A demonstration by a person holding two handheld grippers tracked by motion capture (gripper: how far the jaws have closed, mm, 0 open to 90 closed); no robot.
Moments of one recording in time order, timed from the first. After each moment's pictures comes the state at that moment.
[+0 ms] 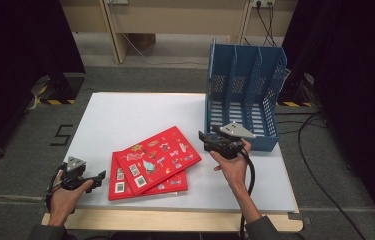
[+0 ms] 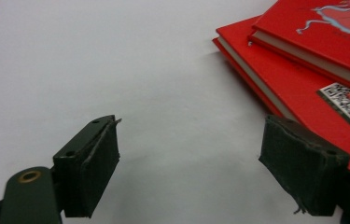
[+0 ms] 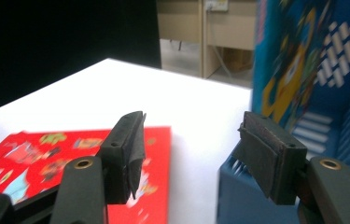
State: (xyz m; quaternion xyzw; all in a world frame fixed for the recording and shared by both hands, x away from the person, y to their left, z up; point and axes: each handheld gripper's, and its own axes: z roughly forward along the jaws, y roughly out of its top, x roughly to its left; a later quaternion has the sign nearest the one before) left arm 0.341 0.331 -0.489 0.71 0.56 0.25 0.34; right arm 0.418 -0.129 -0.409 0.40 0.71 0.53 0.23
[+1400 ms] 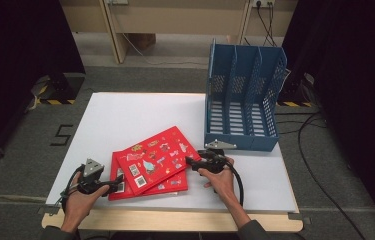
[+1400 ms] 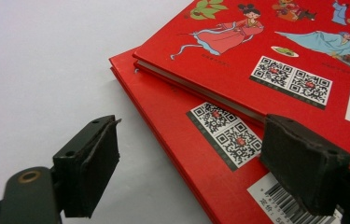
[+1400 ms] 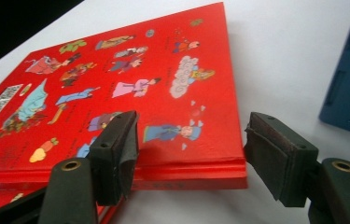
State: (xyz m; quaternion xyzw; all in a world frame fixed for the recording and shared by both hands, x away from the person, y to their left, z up) left arm 0.332 0.281 -0.482 0.74 0.51 0.23 0.37; right arm 0.420 -0.103 -0.488 0.44 0.76 0.48 0.07
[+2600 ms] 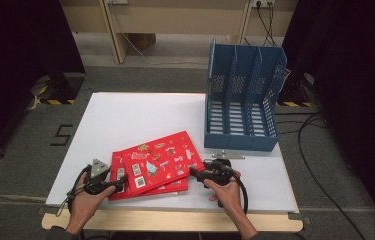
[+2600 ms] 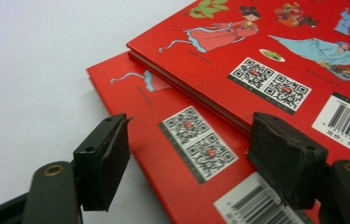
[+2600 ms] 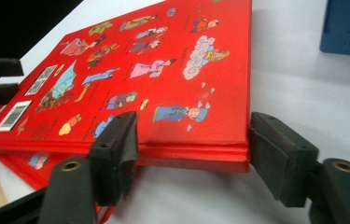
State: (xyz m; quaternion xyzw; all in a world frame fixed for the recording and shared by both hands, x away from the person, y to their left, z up) left arm 0.330 0.262 -0.480 0.75 0.49 0.24 0.37; right arm 0.384 -0.120 -0.488 0.48 0.74 0.47 0.04
